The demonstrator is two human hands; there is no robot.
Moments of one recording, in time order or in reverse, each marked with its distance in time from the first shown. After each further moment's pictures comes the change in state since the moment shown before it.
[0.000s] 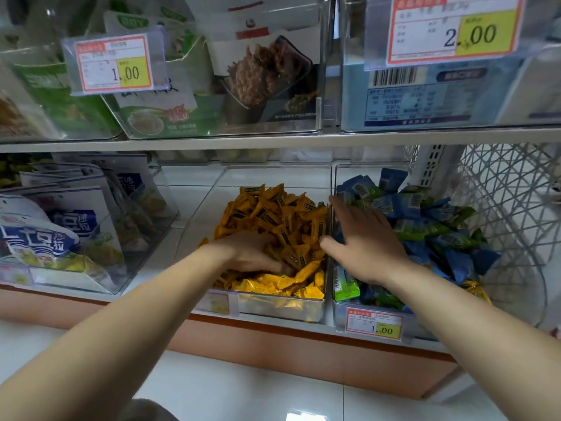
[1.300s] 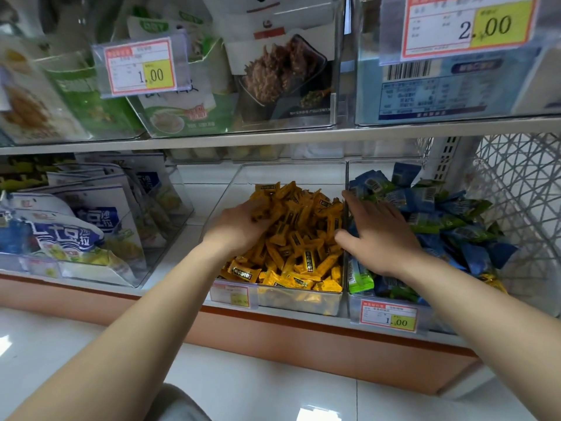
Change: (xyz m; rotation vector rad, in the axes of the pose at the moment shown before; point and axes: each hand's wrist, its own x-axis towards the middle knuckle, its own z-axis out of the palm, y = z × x) left_hand -0.032 -0.019 -0.015 -0.267 0.563 -0.077; right_hand -0.002 -0.001 -0.003 -0.014 0.001 0.005
